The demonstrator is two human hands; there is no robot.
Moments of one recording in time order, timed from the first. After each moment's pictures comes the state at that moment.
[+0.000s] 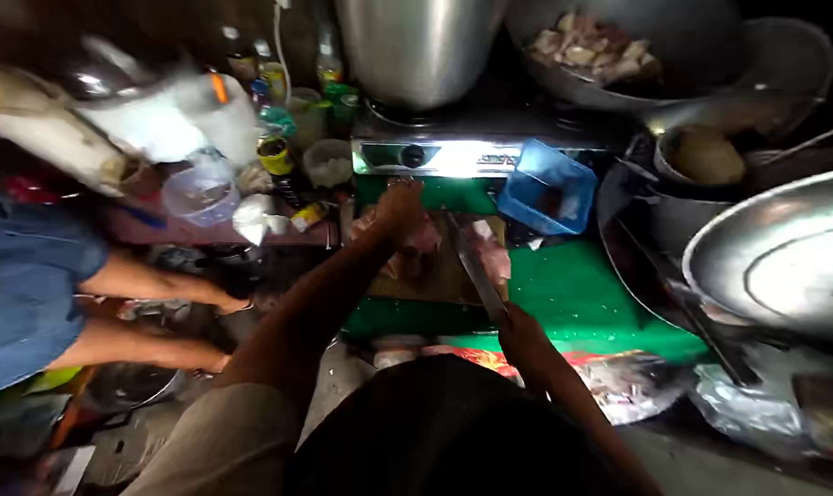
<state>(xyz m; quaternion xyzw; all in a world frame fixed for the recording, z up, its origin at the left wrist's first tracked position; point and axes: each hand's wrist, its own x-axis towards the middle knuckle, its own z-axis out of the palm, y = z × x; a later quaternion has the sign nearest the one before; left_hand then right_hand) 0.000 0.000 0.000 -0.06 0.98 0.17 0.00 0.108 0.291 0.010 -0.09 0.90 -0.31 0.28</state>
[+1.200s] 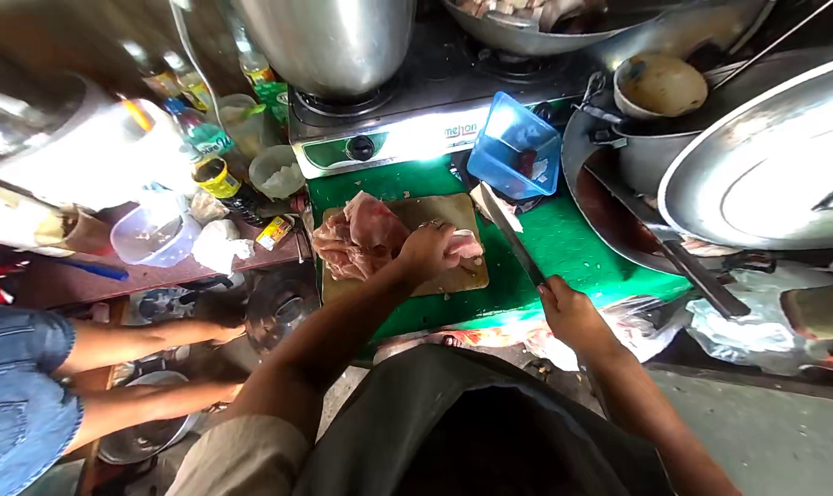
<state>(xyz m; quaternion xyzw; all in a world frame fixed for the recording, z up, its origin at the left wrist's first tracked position) 0.019 0.102 -0.046 0.17 0.96 0.22 0.09 0.082 0.380 -0.024 -0.05 0.96 -0.23 0.17</state>
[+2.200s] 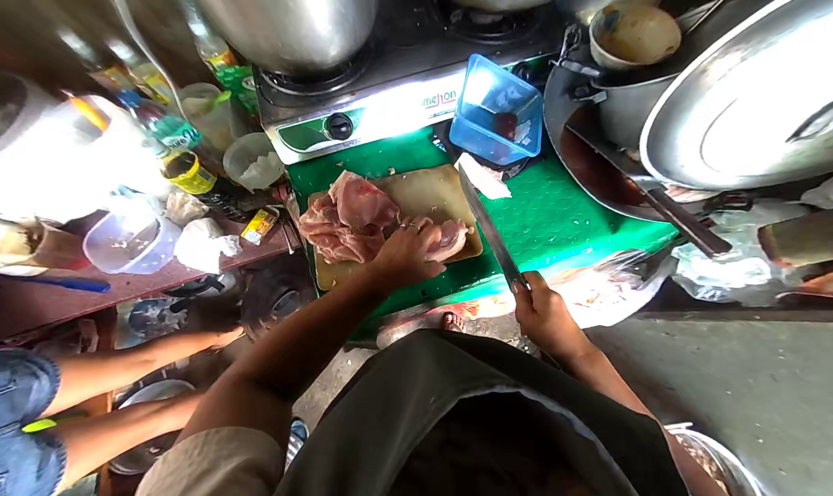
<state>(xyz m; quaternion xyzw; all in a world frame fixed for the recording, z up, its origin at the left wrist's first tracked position) 0.077 0.082 -0.047 0.24 0.94 0.24 0.05 0.155 0.348 -0.034 -0.03 0.92 -0.37 0.14</state>
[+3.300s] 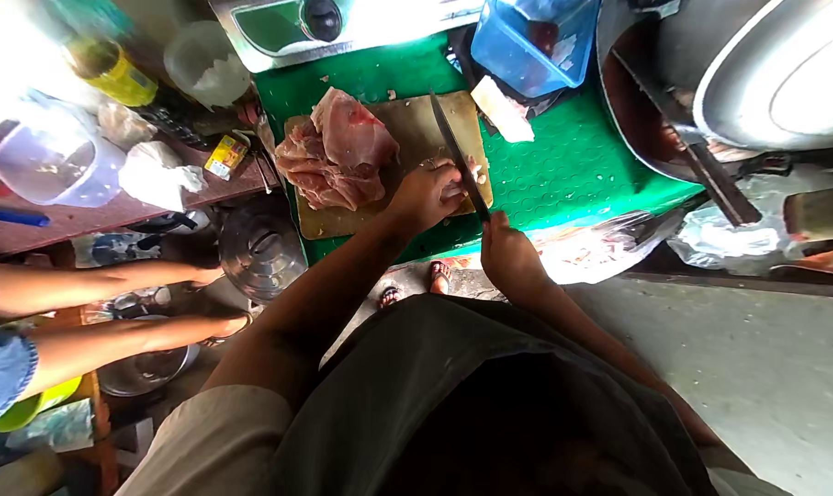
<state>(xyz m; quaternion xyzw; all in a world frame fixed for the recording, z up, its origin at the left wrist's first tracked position) 0.059 0.099 -0.079 0.22 0.89 0.39 -0.02 0.122 0.281 -0.027 -0.04 0.96 -0.17 0.22</state>
